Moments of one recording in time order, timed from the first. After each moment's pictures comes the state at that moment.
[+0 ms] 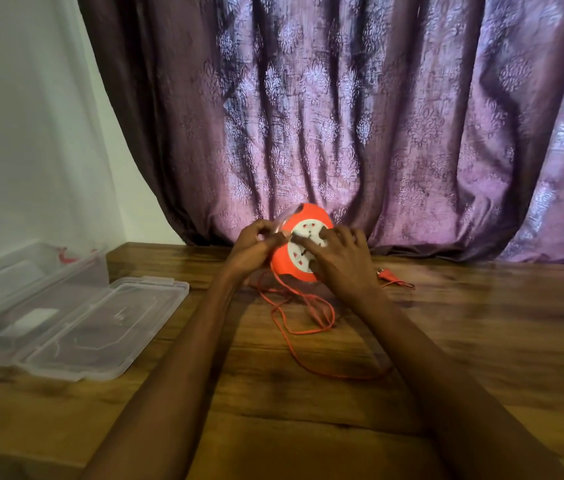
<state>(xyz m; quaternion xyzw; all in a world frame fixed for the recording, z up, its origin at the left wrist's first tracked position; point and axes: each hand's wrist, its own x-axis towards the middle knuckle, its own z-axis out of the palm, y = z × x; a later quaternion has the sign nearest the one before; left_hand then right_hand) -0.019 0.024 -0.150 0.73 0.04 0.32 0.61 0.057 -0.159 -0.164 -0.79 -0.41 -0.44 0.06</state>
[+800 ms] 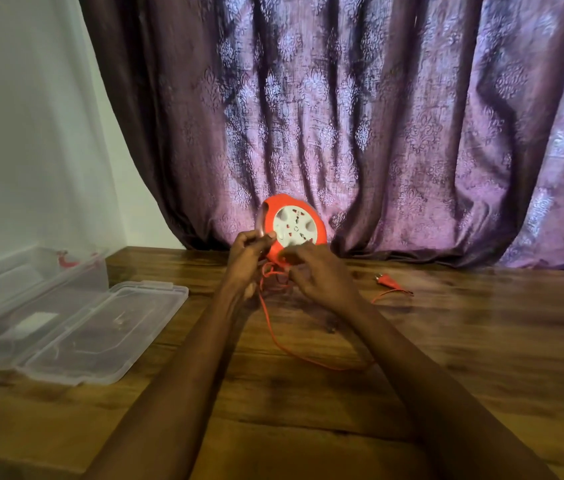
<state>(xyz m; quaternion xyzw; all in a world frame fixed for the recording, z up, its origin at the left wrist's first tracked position) -0.014 0.017 -0.162 0.50 0.08 0.34 0.80 0.041 -0.143 -0.173 -0.74 -0.53 -0.27 0.32</state>
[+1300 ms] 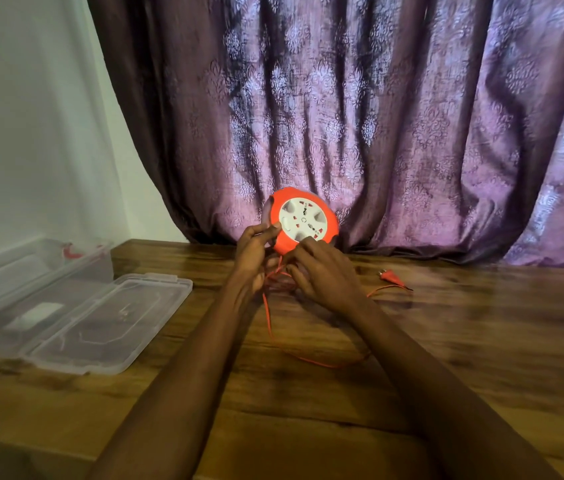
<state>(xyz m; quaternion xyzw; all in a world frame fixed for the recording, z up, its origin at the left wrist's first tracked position) -0.015 0.013 -0.155 0.48 0.09 0.30 0.82 0.036 -0.143 -0.176 -0.73 -0.54 -0.38 0.19</state>
